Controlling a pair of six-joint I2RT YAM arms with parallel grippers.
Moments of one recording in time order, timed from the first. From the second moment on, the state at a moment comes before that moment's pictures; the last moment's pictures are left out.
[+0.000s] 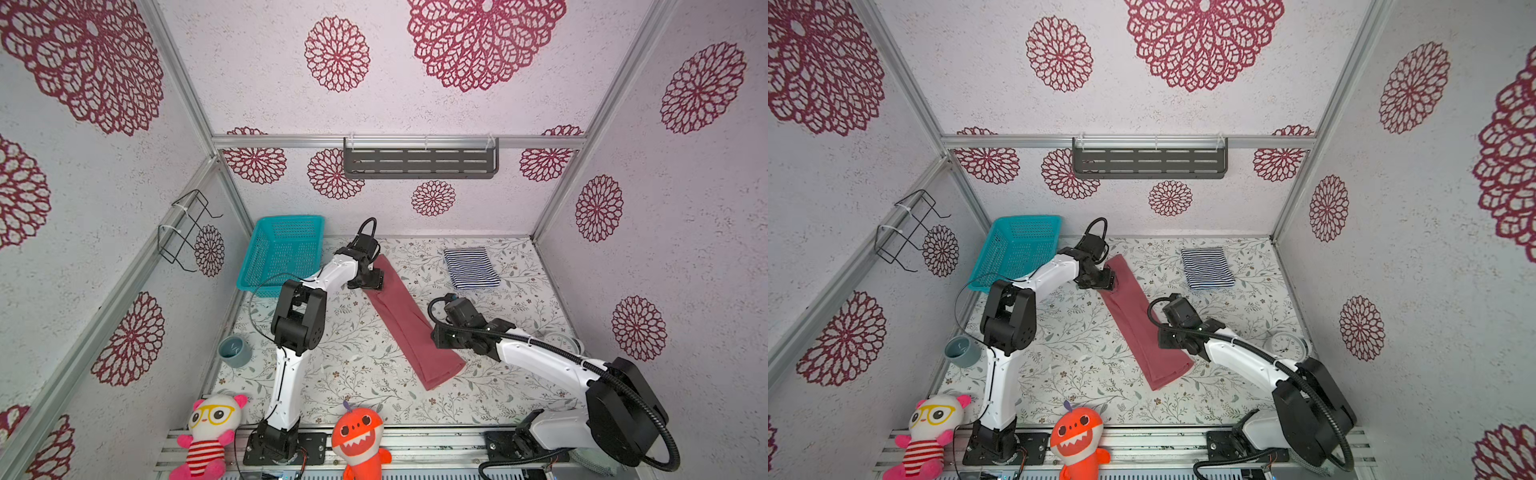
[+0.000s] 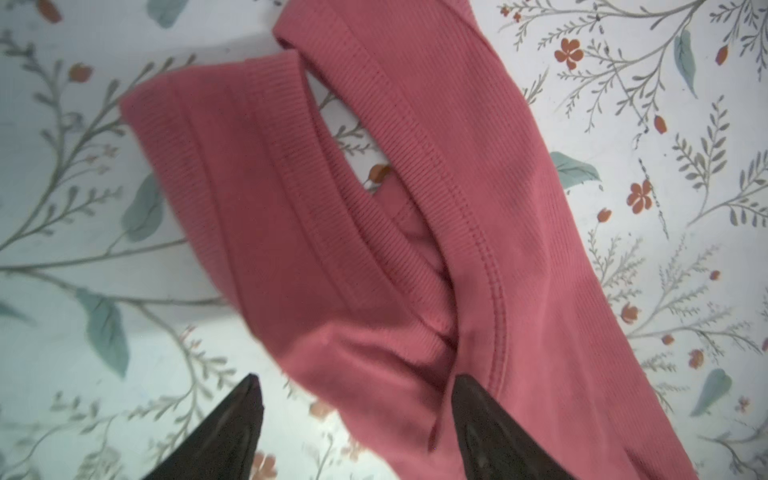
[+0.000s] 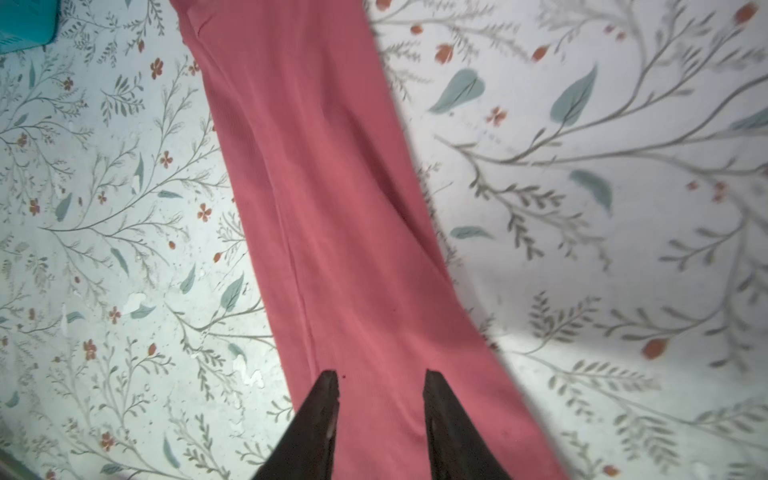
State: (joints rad) left arm -0.39 2.20 1.78 -0.74 0.02 -0.28; right arm 0.63 1.35 0.80 -0.42 0.00 0.54
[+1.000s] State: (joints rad) left arm -0.41 2.52 2.16 -0.70 0.20 -0.45; right arm 0.84 1.40 0.59 -0.07 -0.07 0.86
